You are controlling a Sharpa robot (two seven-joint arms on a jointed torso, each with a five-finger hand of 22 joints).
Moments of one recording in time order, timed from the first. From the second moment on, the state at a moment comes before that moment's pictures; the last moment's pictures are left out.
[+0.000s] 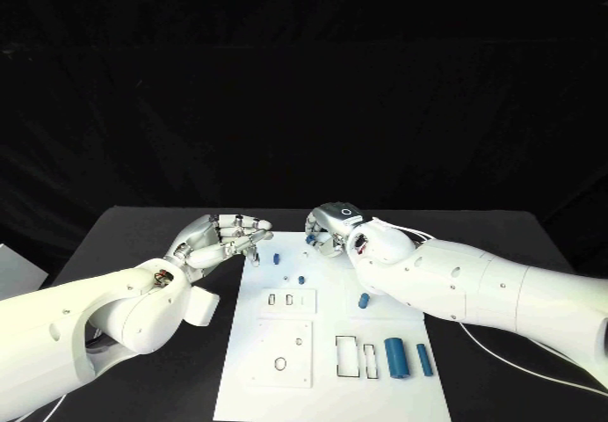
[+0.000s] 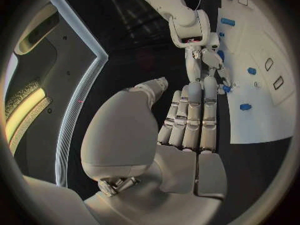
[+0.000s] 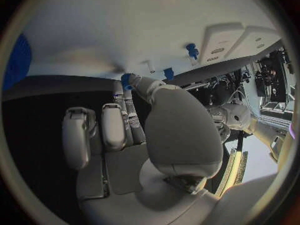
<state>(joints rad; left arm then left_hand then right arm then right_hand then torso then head) 1.19 -1.01 -0.02 1.72 -0.17 -0.28 0.40 1.41 -0.21 0.49 0.18 0.16 0.85 0.20 0.27 0.29 1.10 0.14 0.09 0.11 1.00 0.07 0.94 0.71 0.17 0.88 0.17 0.96 0.58 1.29 -0.38 -0.15 1.07 -1.60 -0.46 -0.16 1.35 -0.22 0.60 0.08 0.07 1.00 0.14 0.24 0.40 1.19 0.08 0.07 0.10 1.47 0.00 1.31 1.08 0.05 1.47 0.10 1.44 1.31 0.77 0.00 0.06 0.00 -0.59</state>
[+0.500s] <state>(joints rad) 1.19 -1.01 -0.02 1.72 -0.16 -0.28 0.39 1.41 -0.21 0.49 0.18 0.16 0.85 0.20 0.27 0.29 1.10 0.14 0.09 0.11 1.00 0.07 0.94 0.71 0.17 0.88 0.17 0.96 0.58 1.29 -0.41 -0.15 1.11 -1.60 -0.46 -0.16 1.35 -0.25 0.55 0.09 0.07 0.93 0.15 0.19 0.40 1.05 0.11 0.07 0.08 1.46 0.01 1.27 1.00 0.06 1.41 0.12 1.34 1.26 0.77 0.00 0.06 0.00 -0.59</state>
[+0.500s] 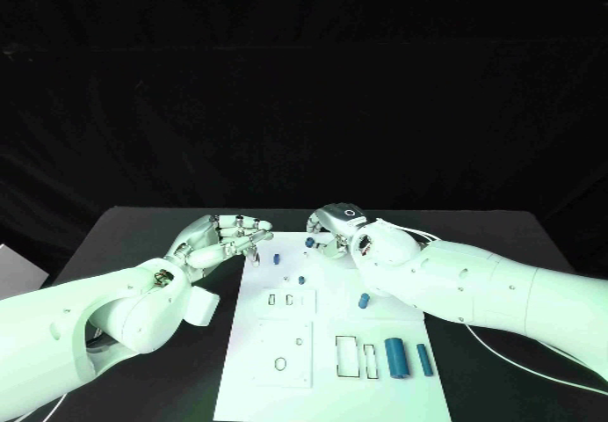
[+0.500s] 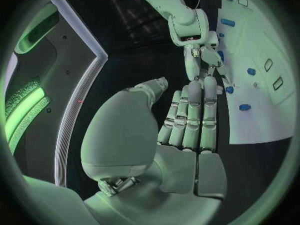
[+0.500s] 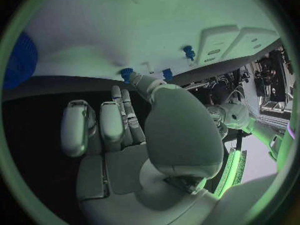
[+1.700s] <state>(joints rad) 1.19 -1.02 -0.02 1.70 -0.16 -0.27 0.39 1.41 -0.21 0.49 0.18 0.16 0.85 0.21 0.27 0.29 1.10 0.14 0.09 0.11 1.00 0.07 0.94 0.71 0.17 0.88 0.17 0.97 0.58 1.32 -0.85 -0.14 1.50 -1.33 -0.39 -0.22 1.34 -0.24 0.36 0.17 0.21 0.88 0.15 0.26 0.48 1.46 0.06 1.51 1.31 1.47 -0.02 1.50 1.31 0.01 1.47 0.09 1.55 1.31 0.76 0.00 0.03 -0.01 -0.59</state>
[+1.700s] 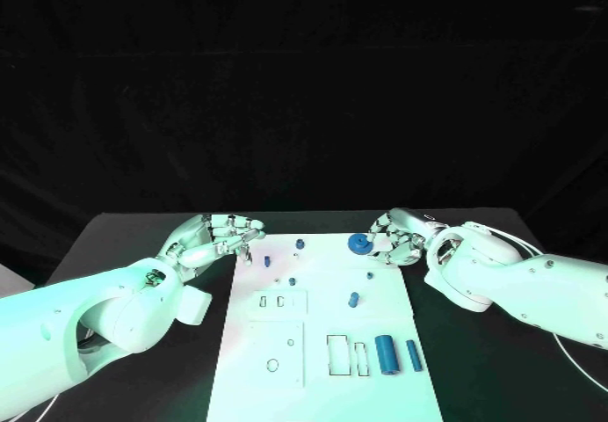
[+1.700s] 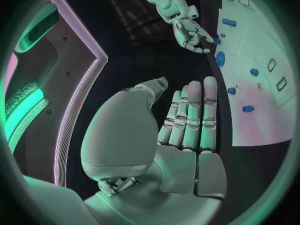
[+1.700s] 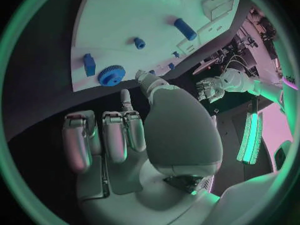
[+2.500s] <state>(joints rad) 1.19 -1.02 -0.02 1.70 -0.16 -0.26 0.39 1.41 -0.21 0.49 0.18 0.16 0.84 0.20 0.27 0.29 1.10 0.14 0.09 0.11 1.00 0.07 0.94 0.71 0.17 0.88 0.17 0.97 0.59 1.32 -0.77 -0.14 1.37 -1.36 -0.41 -0.25 1.35 -0.24 0.34 0.18 0.19 0.86 0.15 0.26 0.47 1.47 0.06 1.51 1.31 1.47 -0.01 1.52 1.31 0.01 1.47 0.09 1.57 1.31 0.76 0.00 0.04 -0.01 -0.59</state>
